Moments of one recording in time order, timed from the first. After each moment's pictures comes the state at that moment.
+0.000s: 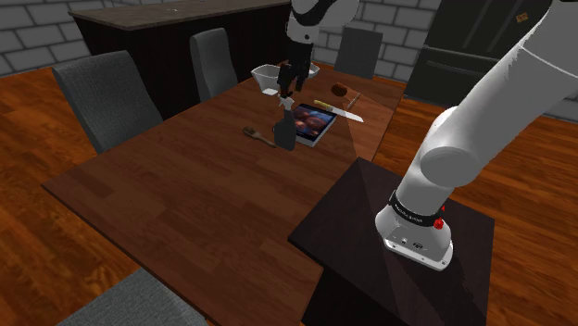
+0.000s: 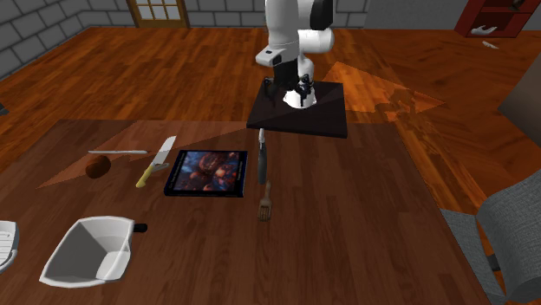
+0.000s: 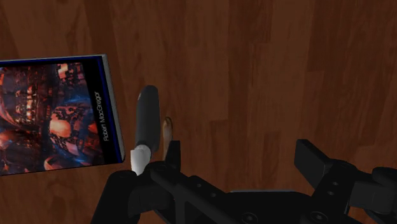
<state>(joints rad) 0.04 -0.26 -0.14 -2.35 0.10 2.13 -0.25</state>
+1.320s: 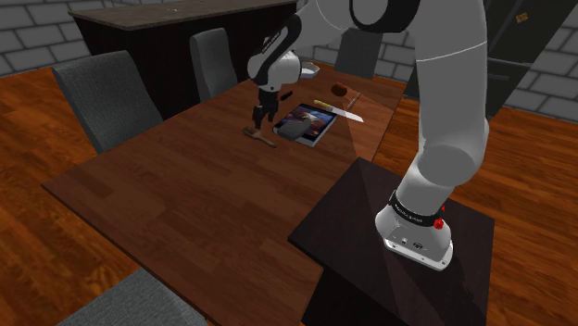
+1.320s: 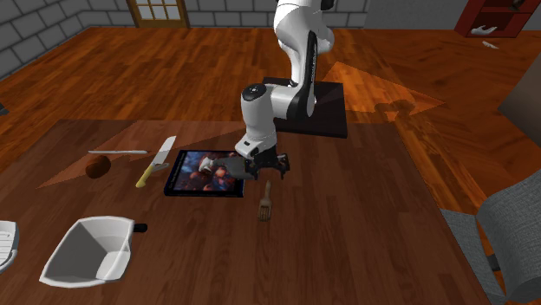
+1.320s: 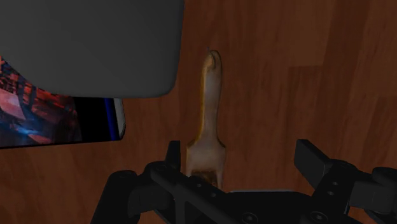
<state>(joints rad) -0.01 0.50 -0.13 -1.92 0.31 2.44 -0.49</state>
